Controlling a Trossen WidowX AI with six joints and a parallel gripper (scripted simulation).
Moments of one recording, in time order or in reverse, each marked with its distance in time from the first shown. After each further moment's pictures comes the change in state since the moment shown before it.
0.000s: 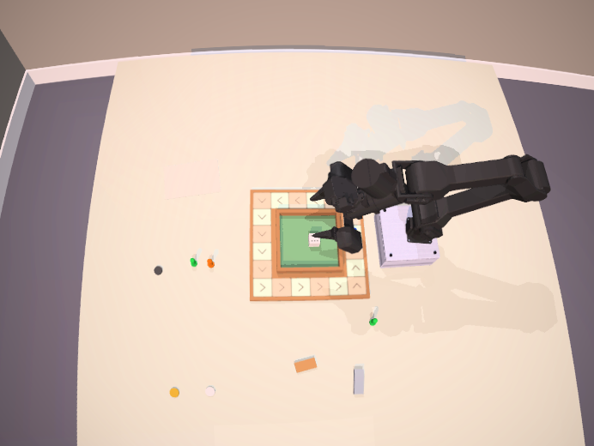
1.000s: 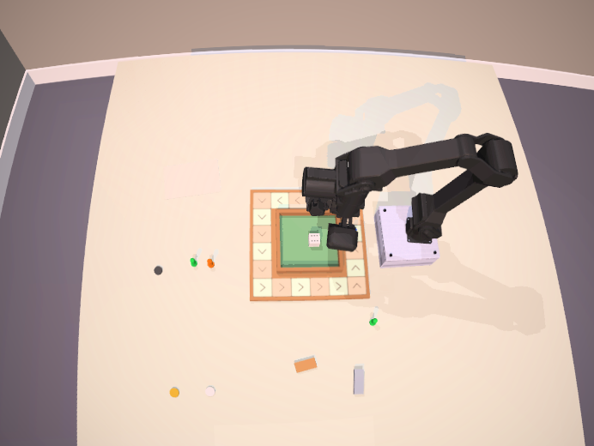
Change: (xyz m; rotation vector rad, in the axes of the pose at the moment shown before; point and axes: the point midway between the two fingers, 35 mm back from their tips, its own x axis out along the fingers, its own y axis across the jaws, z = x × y) arm 0.004 -0.015 -0.067 0.159 0.809 -0.071
